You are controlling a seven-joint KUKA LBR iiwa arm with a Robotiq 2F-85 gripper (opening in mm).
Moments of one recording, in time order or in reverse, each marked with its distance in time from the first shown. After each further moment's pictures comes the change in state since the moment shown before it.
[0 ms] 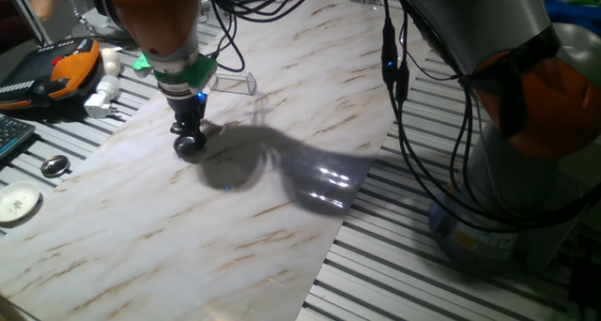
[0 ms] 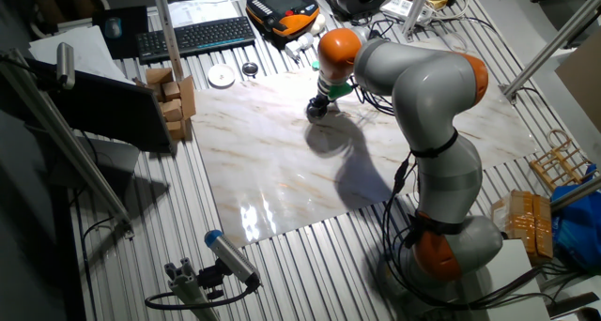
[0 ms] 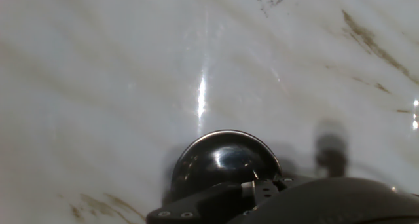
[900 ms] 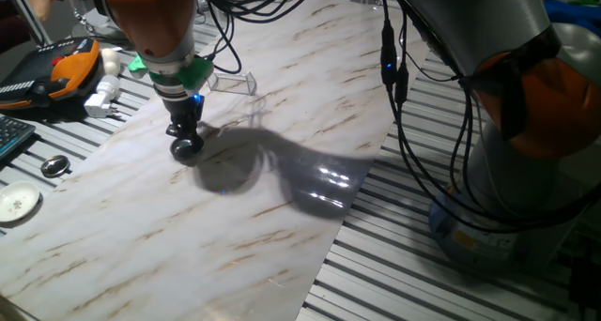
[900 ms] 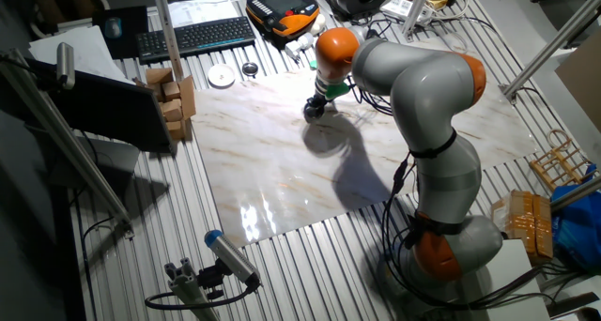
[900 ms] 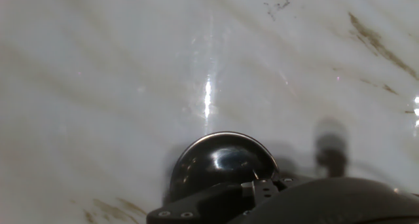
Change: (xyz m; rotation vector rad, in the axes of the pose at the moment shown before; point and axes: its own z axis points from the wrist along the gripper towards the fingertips) arm -0.003 0.012 -0.001 -0.003 0.003 0.017
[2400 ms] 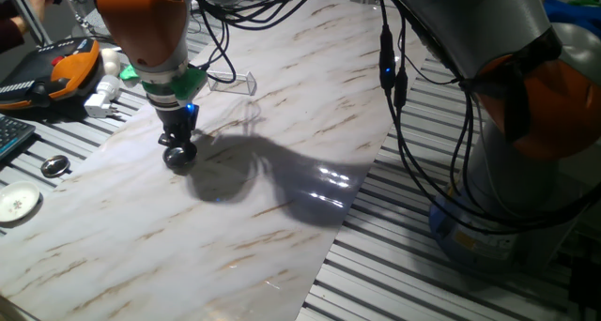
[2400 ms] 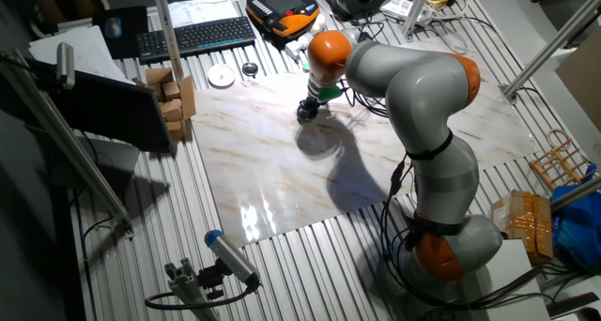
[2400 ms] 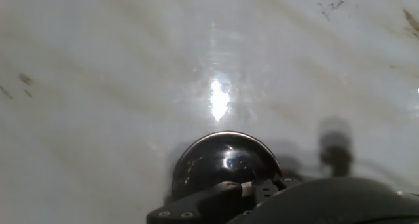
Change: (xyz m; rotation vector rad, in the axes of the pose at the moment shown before) arm 0.000 0.027 0.001 -0.017 -0.001 0.025
